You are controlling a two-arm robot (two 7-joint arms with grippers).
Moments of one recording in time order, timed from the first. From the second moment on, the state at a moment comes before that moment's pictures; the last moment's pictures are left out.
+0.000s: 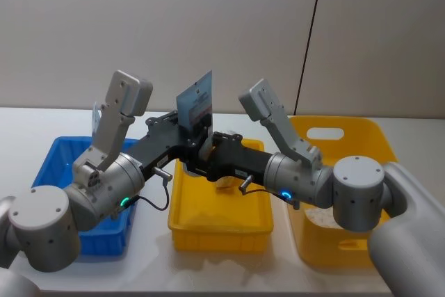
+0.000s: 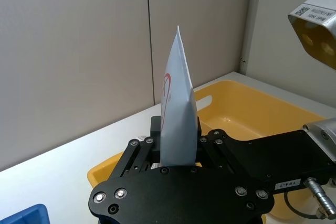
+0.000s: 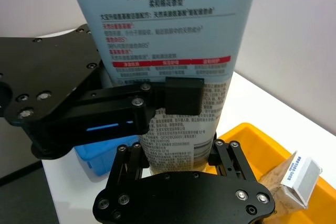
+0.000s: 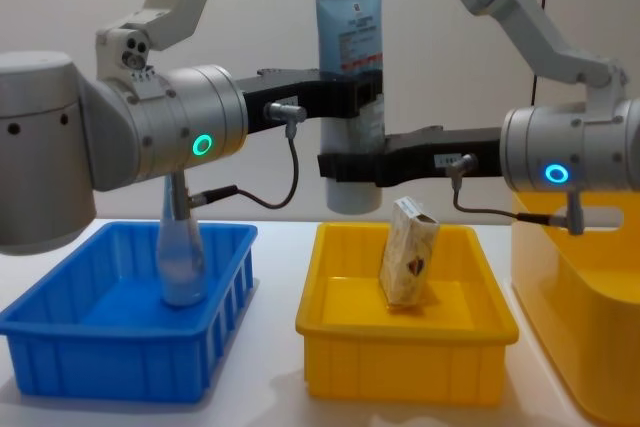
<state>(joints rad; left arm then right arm) -0.52 0.15 0.41 -1.37 -0.31 0.08 -0.39 0.68 0.19 -0.46 -1.08 0.23 0.14 0.65</state>
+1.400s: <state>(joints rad) -0.52 0.15 0.41 -1.37 -0.31 0.08 -0.39 0.61 0.23 -0.43 -1.19 0.27 0.12 0.55</state>
